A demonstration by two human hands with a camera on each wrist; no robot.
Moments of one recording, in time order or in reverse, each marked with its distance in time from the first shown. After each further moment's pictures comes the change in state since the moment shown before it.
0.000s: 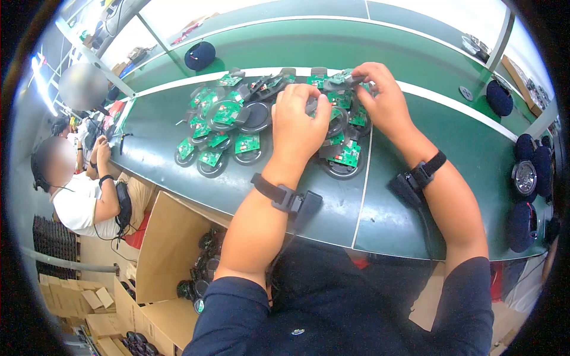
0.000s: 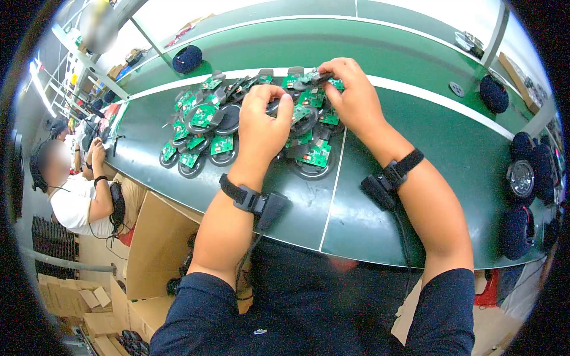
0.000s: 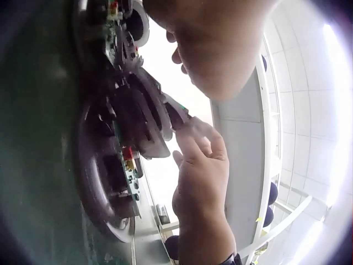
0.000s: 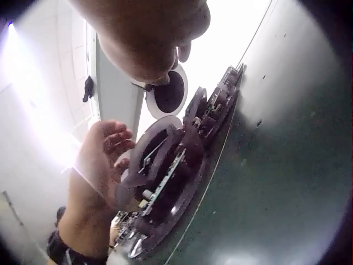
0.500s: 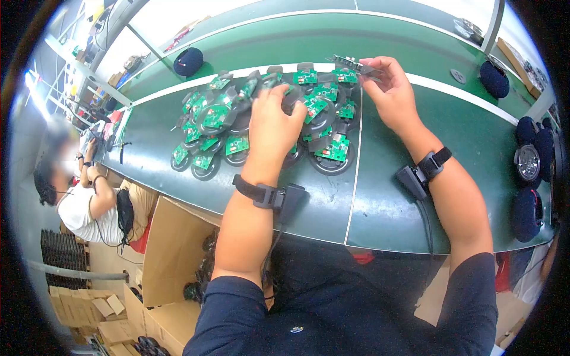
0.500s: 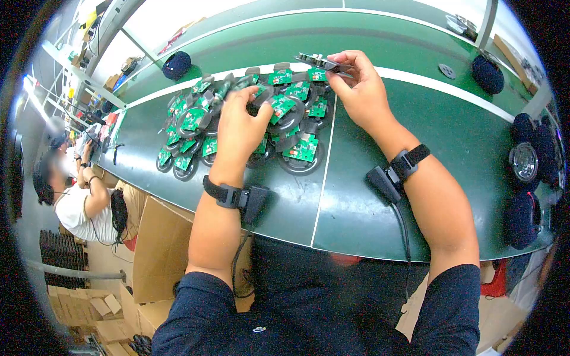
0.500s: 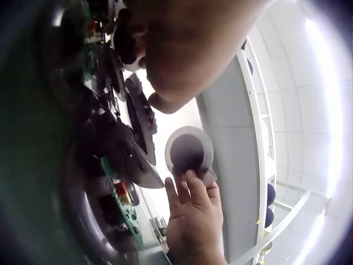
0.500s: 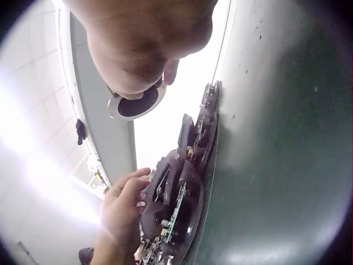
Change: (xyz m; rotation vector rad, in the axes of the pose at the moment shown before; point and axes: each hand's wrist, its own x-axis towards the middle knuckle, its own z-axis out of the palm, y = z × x) left_hand 0.001 -0.007 -0.012 0.160 -0.072 -0.158; right_hand -0.020 0.038 -0.014 0.627 0.108 0.223
